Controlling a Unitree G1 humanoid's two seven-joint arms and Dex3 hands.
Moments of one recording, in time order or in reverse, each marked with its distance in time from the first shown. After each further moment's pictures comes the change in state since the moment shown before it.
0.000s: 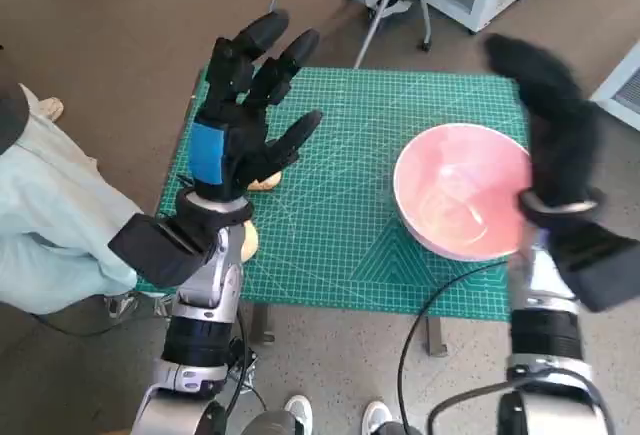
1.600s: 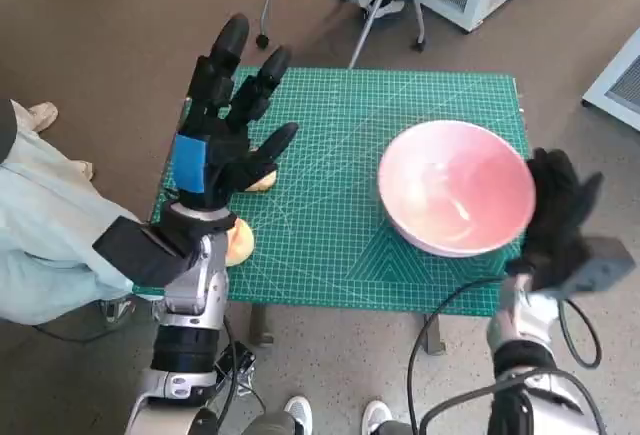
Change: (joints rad) left arm 0.053 0.037 0.047 0.000 -0.037 0.035 -0.049; right arm -0.021 0.106 -0.219 0.593 -0.032 0.231 -0.341
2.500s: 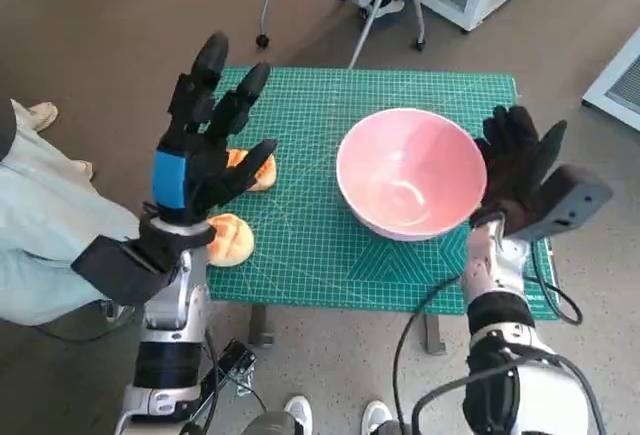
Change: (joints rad) left arm 0.095 0.052 0.014 -0.091 -0.003 0.013 -0.010; right arm -0.205 0.061 -0.059 0.025 0.022 0.209 -0.073
